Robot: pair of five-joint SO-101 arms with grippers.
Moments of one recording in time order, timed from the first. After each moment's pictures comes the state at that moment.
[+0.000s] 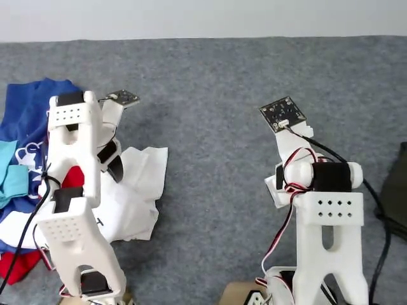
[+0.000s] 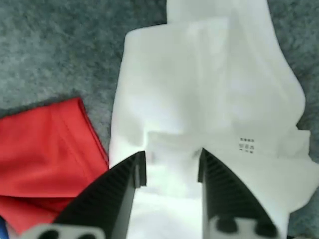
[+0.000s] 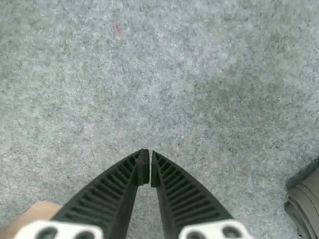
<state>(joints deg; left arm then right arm) -13.1 29.5 -14.3 98.9 -35.7 -2.4 -37.6 27.7 89.8 22.8</state>
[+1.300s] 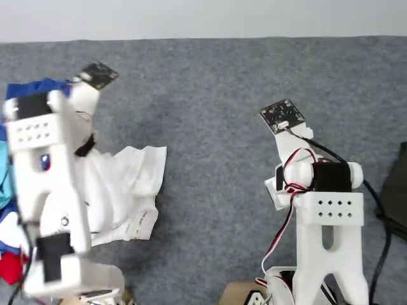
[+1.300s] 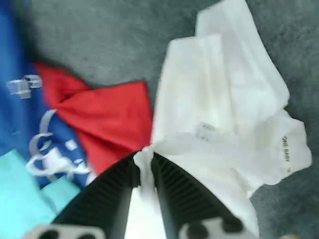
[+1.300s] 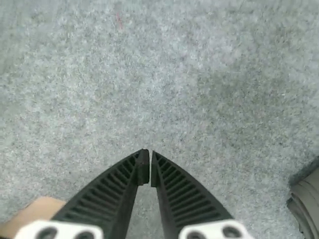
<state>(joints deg) -17.7 -4.2 -6.9 99.0 -37.1 -2.4 -37.6 27.7 90.5 22.8</state>
